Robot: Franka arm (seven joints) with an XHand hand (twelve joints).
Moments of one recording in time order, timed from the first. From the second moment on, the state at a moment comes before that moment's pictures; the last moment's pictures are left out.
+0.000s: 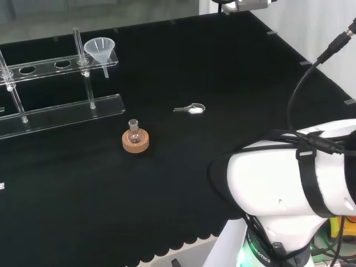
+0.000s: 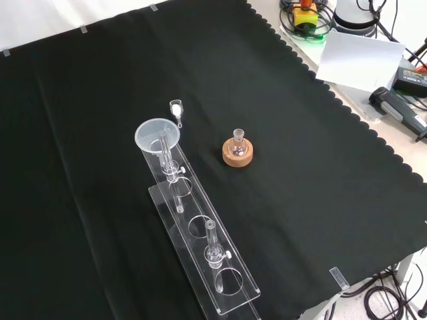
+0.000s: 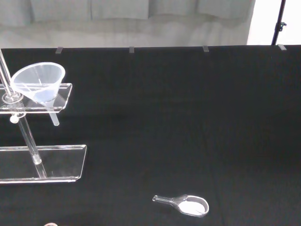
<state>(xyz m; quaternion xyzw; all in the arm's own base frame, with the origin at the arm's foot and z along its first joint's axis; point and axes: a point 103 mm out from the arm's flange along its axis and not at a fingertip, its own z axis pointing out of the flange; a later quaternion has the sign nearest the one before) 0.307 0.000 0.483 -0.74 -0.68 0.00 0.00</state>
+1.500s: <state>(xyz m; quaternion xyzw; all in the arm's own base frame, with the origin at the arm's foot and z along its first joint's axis) 0.395 0.015 0.429 -0.70 -0.71 0.00 0.01</state>
